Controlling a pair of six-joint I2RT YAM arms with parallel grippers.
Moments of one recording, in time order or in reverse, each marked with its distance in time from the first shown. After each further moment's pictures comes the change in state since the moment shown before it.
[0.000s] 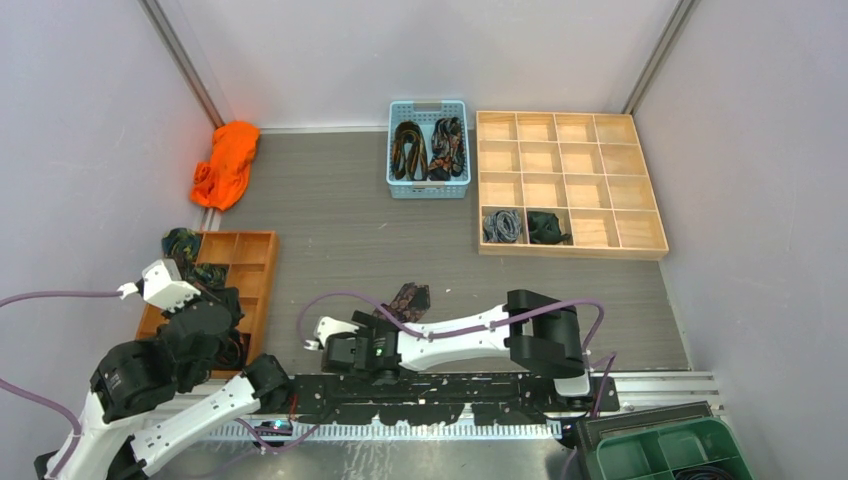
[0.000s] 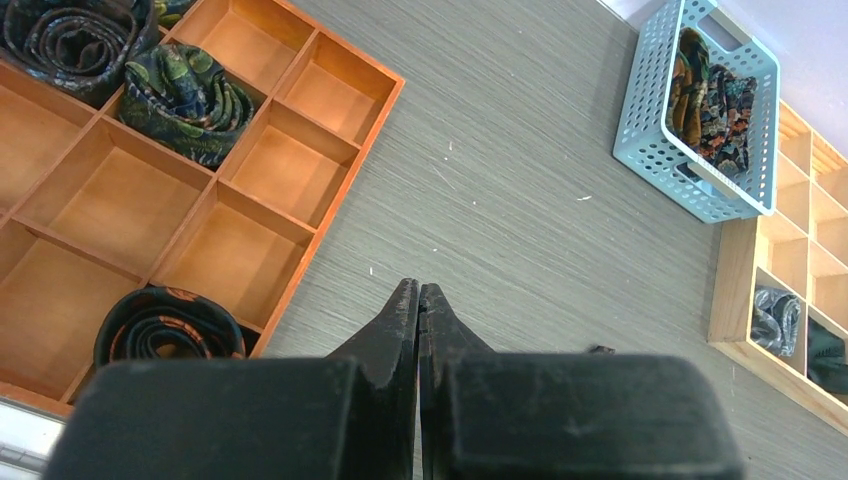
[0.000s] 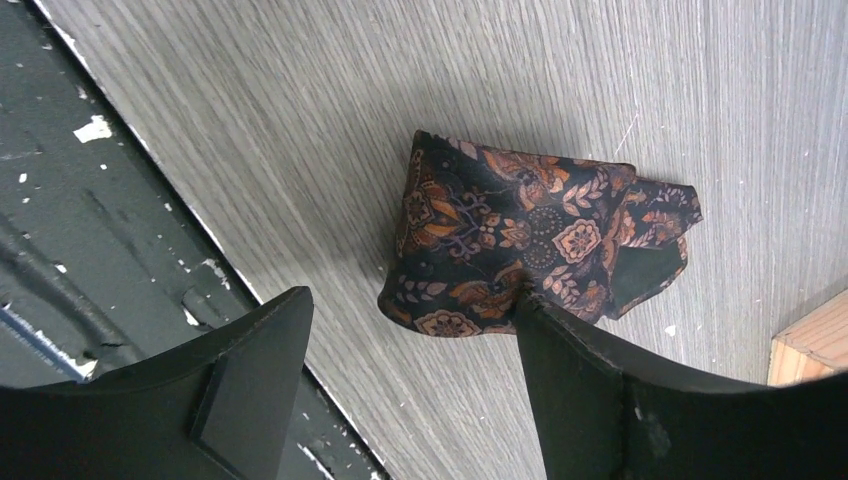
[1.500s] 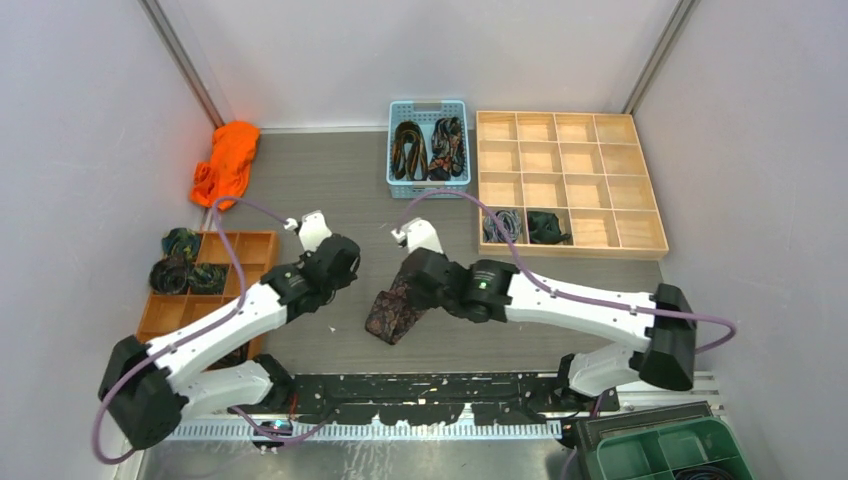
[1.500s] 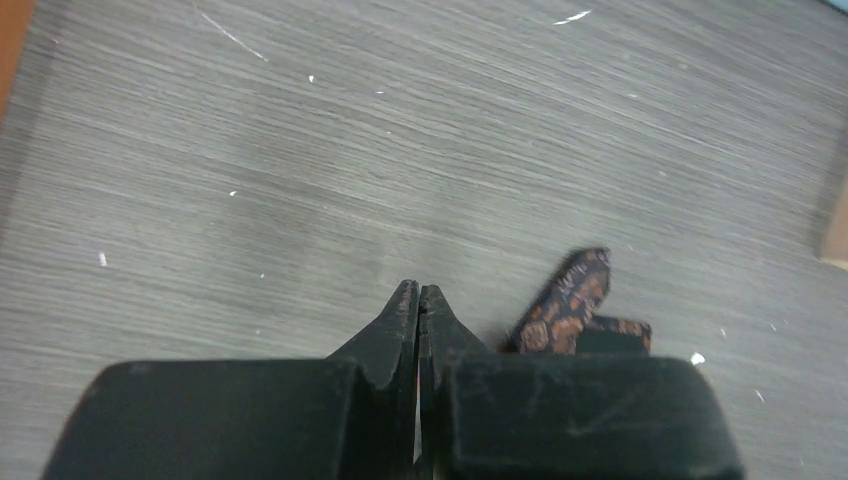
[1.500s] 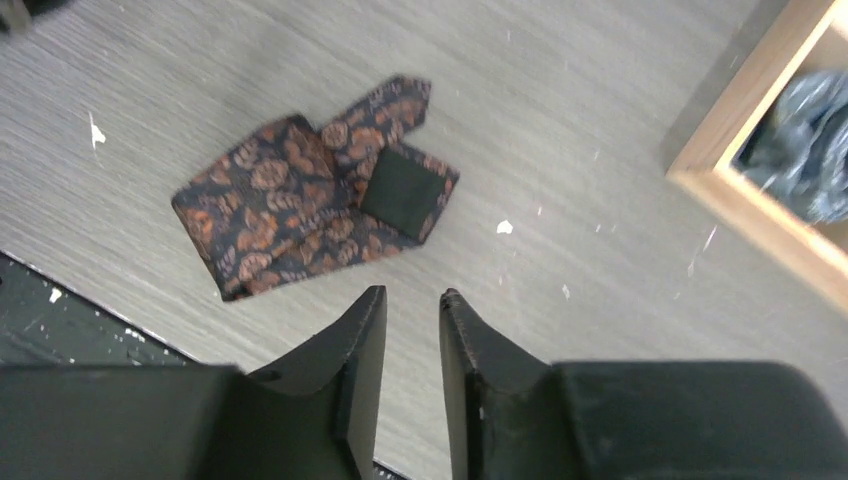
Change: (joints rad) left arm 0.114 0.708 -0.266 0.823 0.359 0.163; right arm -0.299 -0.509 -0.175 -0.038 0.029 0.243
